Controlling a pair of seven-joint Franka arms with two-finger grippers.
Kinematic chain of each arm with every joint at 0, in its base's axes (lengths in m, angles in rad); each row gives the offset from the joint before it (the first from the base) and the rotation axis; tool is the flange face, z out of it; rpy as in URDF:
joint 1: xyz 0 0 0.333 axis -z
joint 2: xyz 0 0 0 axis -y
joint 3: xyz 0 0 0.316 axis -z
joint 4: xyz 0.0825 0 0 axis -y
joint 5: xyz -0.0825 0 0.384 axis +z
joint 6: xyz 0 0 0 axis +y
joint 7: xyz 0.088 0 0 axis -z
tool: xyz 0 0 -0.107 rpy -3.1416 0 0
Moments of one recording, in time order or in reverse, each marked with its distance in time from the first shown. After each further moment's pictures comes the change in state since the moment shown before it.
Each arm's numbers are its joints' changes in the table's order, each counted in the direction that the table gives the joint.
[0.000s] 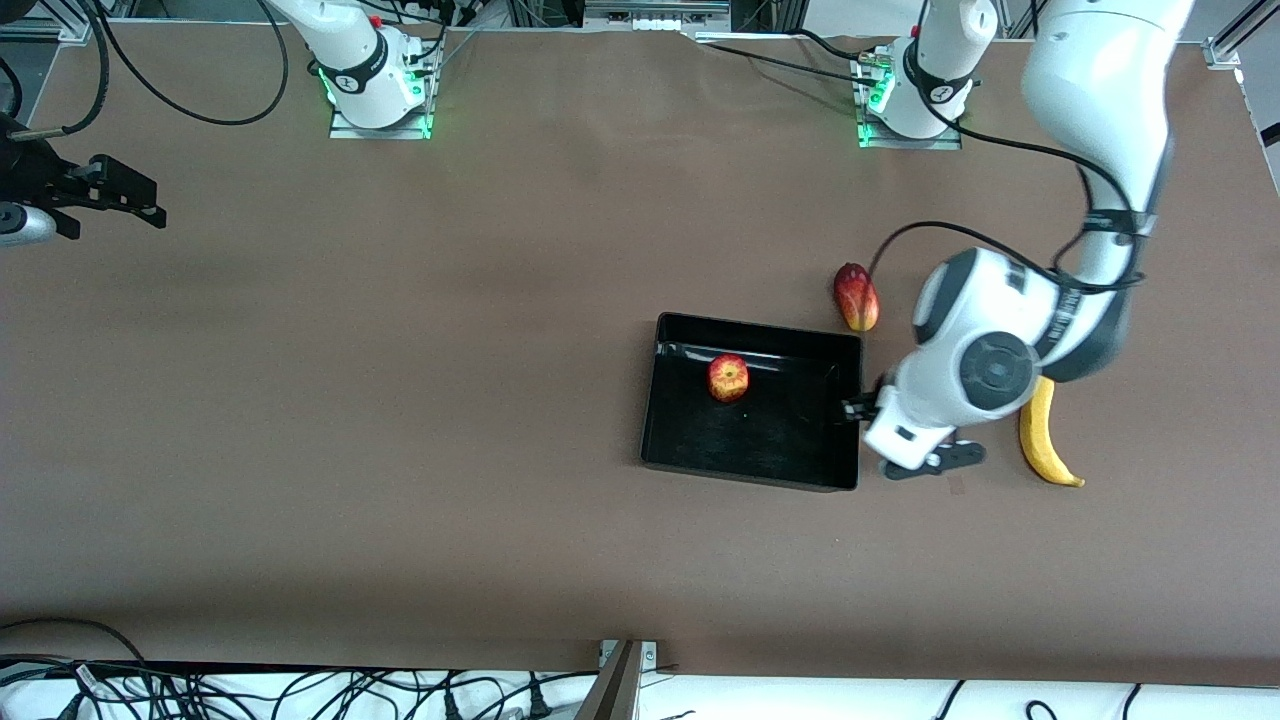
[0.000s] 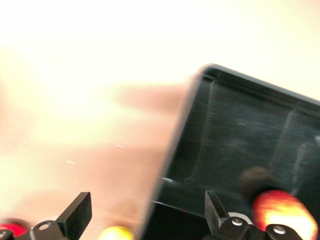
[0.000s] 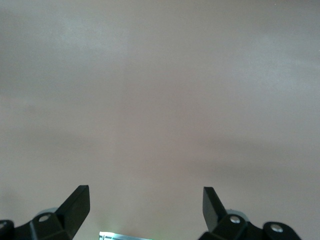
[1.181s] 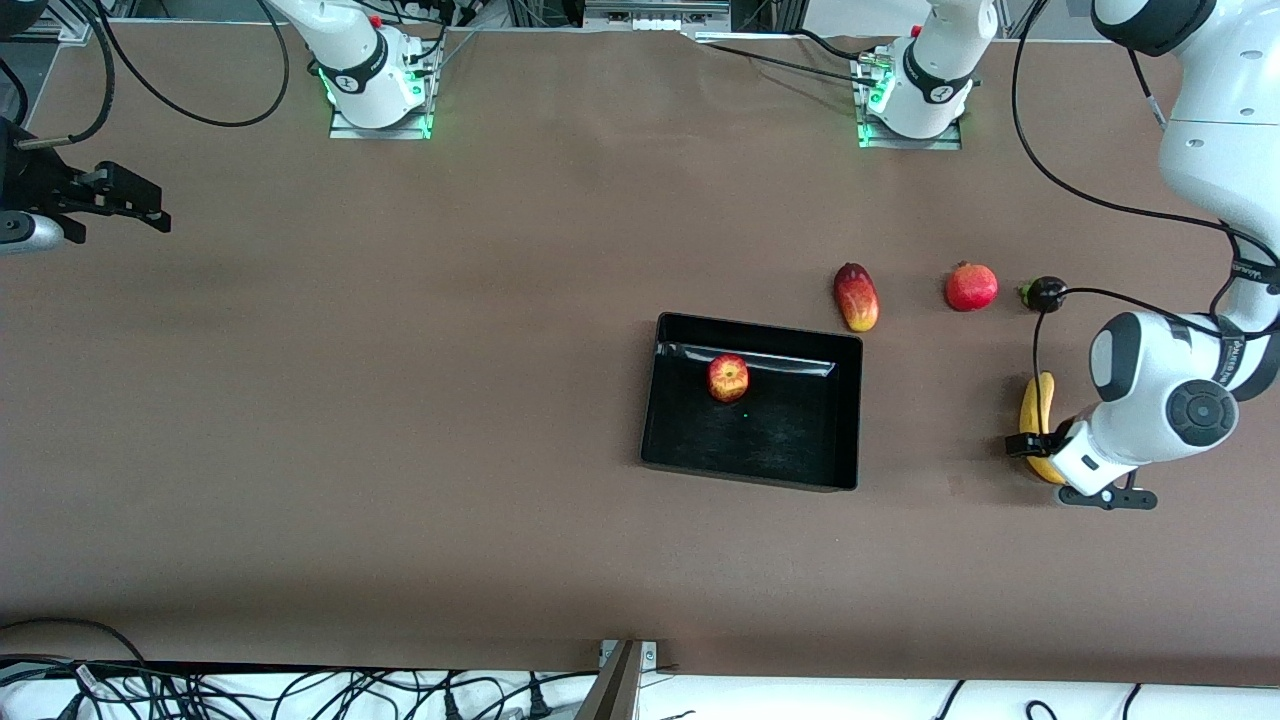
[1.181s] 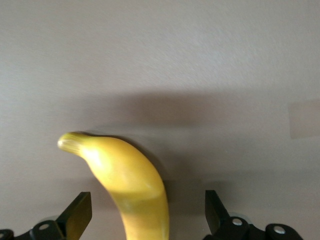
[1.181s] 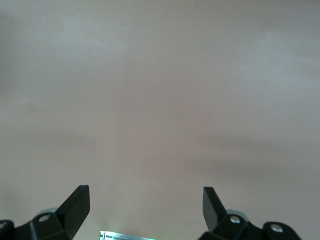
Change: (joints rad) left arm -0.404 -0.166 0.036 -0.115 0.296 -0.363 0.453; right arm 0.000 -0.013 0.000 0.000 0.001 0.000 0.002
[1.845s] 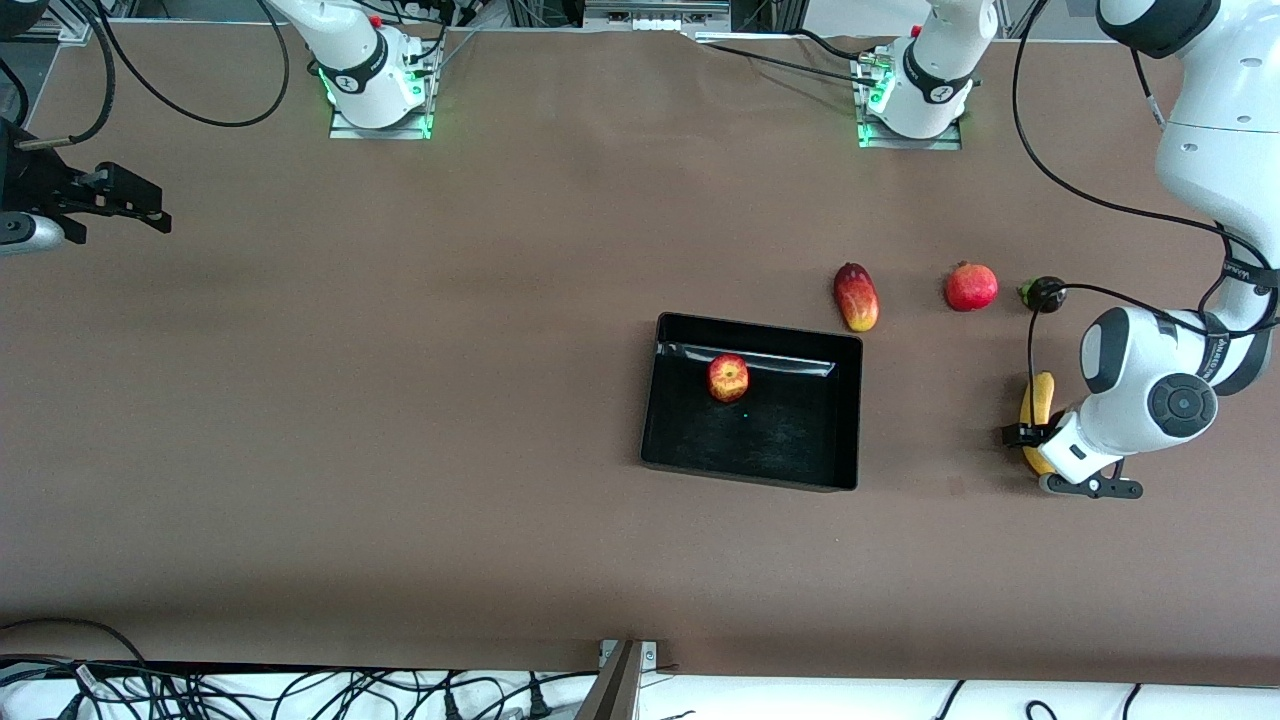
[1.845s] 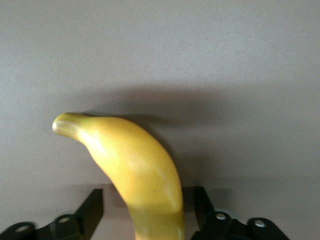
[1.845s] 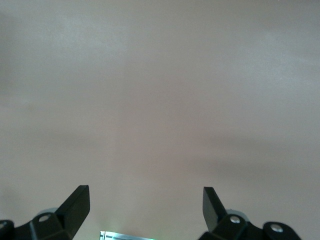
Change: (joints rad) left arm -0.031 0.000 -0.005 -0.050 0.022 -0.031 0.008; right arm 0.000 -0.001 0.000 0.000 0.001 0.000 0.000
